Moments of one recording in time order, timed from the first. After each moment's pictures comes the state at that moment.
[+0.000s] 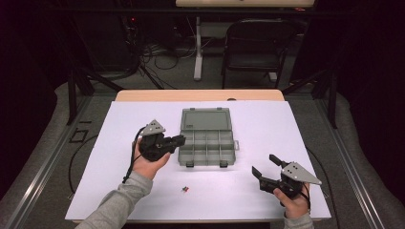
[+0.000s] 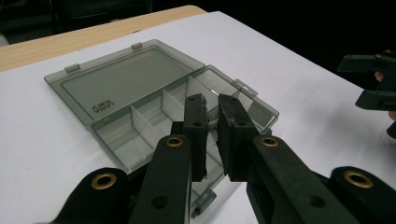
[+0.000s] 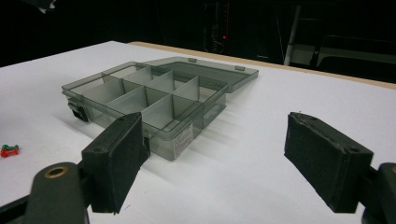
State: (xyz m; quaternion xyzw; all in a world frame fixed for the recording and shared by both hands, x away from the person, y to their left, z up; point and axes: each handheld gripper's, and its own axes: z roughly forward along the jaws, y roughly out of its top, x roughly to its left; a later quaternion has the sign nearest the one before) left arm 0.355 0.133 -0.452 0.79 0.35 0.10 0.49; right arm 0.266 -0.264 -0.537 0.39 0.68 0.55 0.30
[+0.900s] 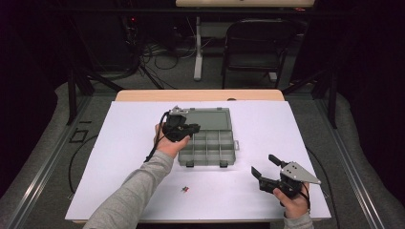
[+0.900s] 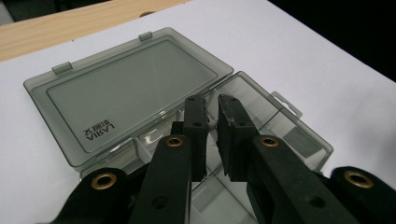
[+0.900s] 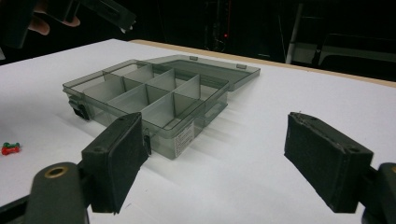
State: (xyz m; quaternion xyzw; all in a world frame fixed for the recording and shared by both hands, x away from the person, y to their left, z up) left arm 0.422 0.083 -0.474 0.81 0.39 0.09 0.44; right arm 0.266 -0.264 -0.537 0.39 0.68 0.54 0.29
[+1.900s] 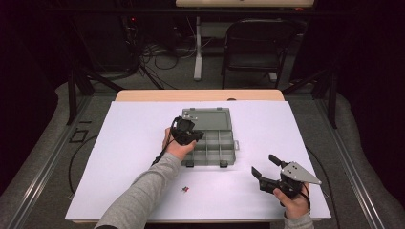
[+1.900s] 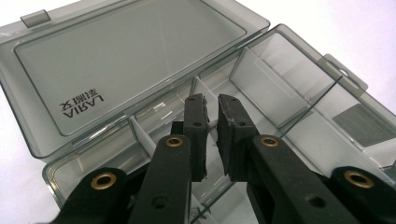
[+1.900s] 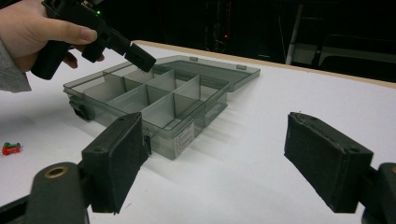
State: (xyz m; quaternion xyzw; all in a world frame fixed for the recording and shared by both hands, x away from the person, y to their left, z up) left arm 0.440 0.063 -0.517 0.83 0.40 0.08 0.38; right arm 0.266 -0.265 -0.537 0.39 0.68 0.54 0.29
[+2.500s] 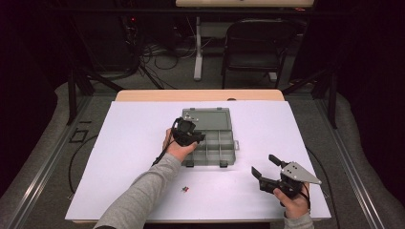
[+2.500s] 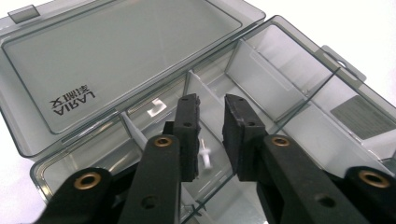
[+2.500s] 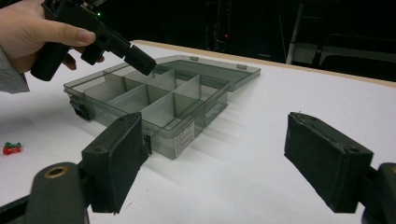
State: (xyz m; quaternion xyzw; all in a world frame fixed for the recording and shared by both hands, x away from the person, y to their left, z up) left arm 0.438 0.062 -0.517 0.83 0.39 0.08 0.38; right arm 0.266 -0.265 -0.537 0.39 0.68 0.54 0.29
